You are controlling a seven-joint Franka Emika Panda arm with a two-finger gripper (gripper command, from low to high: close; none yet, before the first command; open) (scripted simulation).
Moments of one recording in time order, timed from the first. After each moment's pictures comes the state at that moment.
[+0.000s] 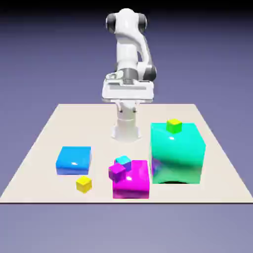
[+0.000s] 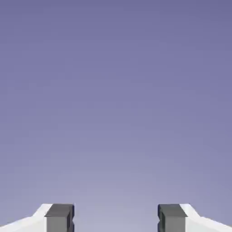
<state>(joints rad) -0.03 -0.53 0.02 -2.79 0.02 3.02 0.79</state>
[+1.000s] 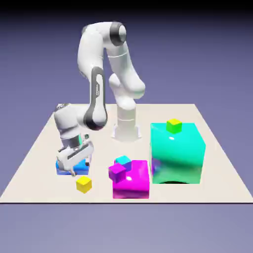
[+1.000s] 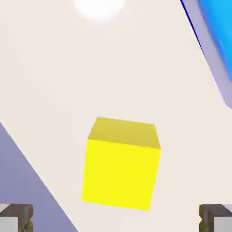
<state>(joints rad) -0.98 0.34 0.49 -2.41 0.47 2.71 2.04</state>
